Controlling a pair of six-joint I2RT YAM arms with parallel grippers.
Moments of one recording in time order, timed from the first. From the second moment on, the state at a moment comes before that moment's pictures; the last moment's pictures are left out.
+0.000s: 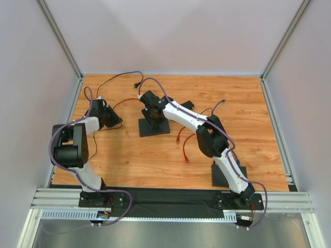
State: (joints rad) left arm 0.07 1.72 0.88 0.02 0.25 -0.60; right arm 0.81 2.38 2.10 -0.83 0.07 0.21
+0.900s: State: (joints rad) left arm -0.08 1.57 0.83 0.34 0.51 -0.61; right arm 0.72 2.12 1.75 -0.85 -0.06 0.26
